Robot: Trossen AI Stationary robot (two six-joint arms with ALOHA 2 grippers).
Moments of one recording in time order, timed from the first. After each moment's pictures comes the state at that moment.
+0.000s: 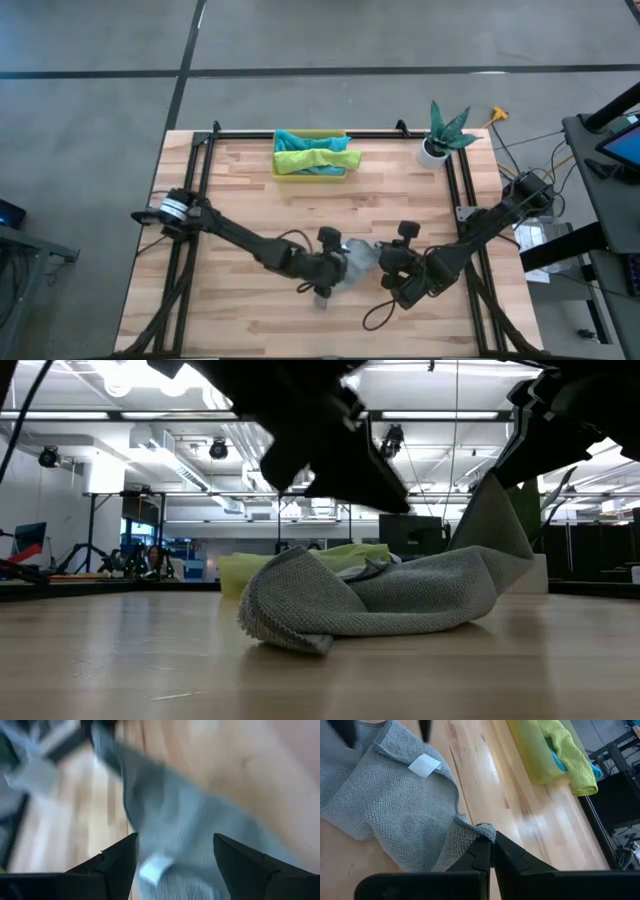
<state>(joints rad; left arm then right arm) -0.36 1.94 1.30 -0.04 -0.49 0.22 0.66 1.59 0.99 -0.82 0.88 0.70</state>
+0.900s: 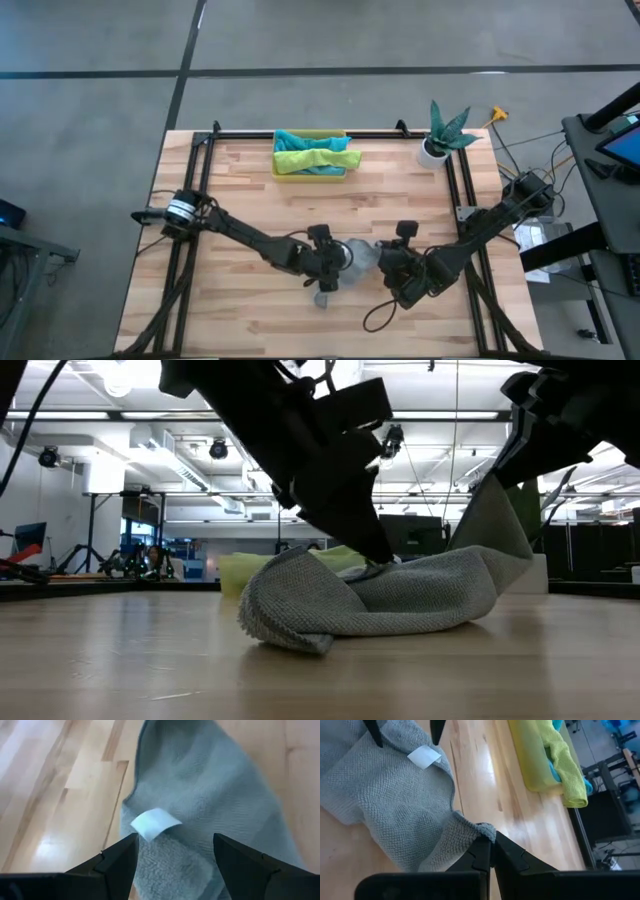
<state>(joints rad) -0.33 1.99 1.33 -0.21 -0.49 -0.26 0.66 1.59 0.99 -0.83 0.89 0.57</state>
